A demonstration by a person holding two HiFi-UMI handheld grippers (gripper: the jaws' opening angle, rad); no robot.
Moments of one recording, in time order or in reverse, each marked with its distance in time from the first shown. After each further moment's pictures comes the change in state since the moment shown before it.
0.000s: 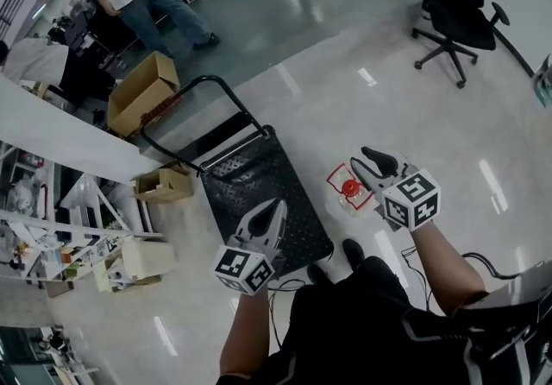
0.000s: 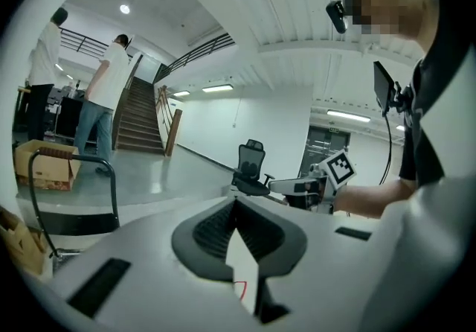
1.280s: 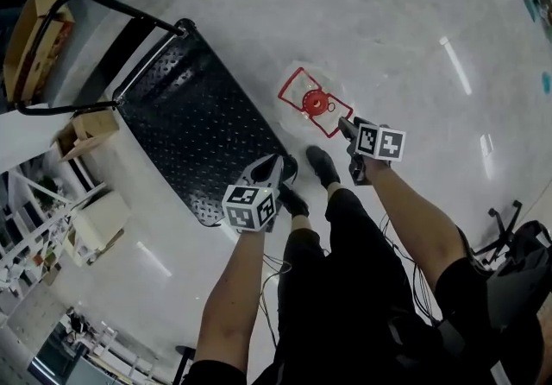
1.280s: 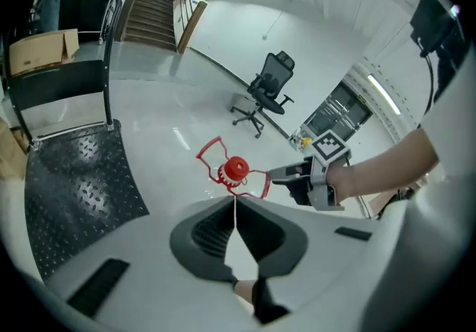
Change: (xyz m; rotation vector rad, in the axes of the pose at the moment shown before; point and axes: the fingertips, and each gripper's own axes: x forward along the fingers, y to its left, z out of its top) left arm 0.145 0.050 -0.392 -0.305 0.654 -0.066; right arm 0.076 -0.150 -0.460 0.804 0.545 -0.452
